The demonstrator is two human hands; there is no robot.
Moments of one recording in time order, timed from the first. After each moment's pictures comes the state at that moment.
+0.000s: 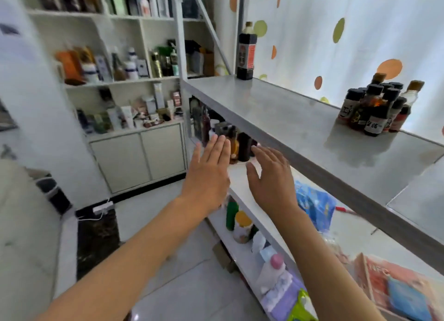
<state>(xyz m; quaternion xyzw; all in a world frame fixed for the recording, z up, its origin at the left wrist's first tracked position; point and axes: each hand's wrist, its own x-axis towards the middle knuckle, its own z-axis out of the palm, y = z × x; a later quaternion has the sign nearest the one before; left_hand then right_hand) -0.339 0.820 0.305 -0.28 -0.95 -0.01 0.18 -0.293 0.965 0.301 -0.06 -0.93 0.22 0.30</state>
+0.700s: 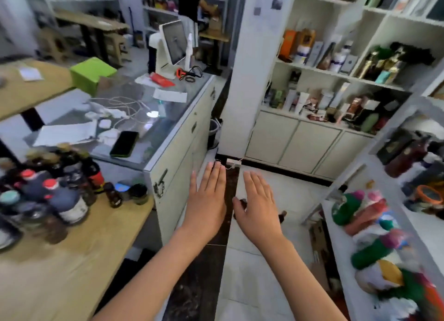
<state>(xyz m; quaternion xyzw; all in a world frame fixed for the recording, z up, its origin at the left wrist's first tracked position) -0.172 0.326 0.177 0.11 -0.97 -0.07 0.18 -0.223 0.457 0.193 0.30 -0.92 0.22 0.07</state>
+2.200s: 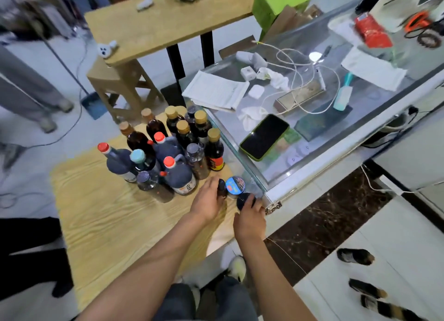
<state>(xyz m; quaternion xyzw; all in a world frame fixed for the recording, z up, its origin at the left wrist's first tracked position) -0.175 -0.027 -0.022 0.54 -0.77 -0.34 0.01 -0.283 0.057 -0.047 0.41 -0.86 0.01 -0.29</state>
